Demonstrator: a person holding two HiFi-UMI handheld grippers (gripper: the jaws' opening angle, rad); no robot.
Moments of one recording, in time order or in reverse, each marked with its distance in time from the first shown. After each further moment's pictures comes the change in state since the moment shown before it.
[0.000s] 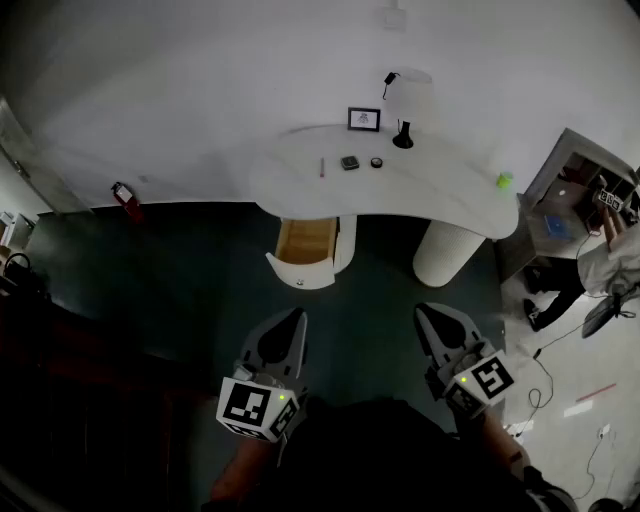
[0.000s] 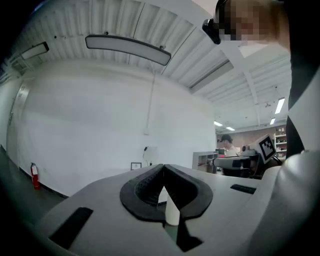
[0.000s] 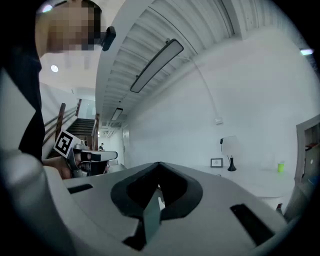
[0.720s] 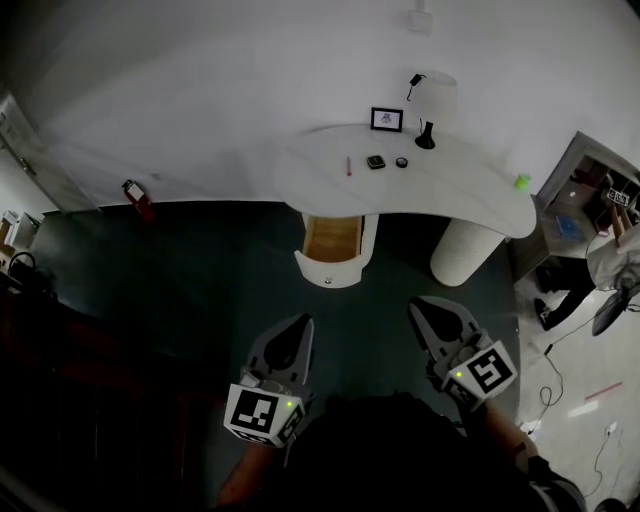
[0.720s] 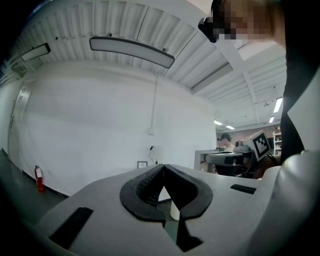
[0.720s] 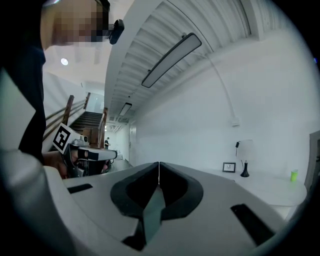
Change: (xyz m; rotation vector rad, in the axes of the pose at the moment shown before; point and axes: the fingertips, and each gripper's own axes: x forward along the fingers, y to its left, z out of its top) left arm -0.060 0.071 -0.005 0.025 0.003 0.004; right arm 0.076 0.083 -0.002 -0.094 0.018 0.065
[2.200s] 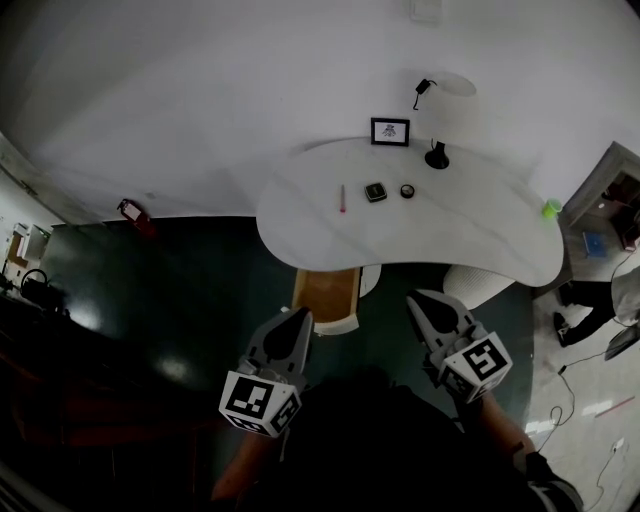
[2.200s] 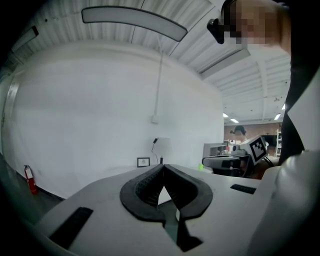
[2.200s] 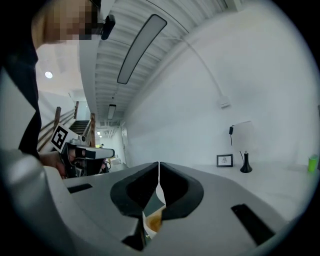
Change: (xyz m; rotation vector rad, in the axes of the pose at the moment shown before) left arm 0.265 0.081 0.001 -0.023 0.123 -0.005; right arm 0.148 -0.240 -0.041 0.151 0.022 0.001
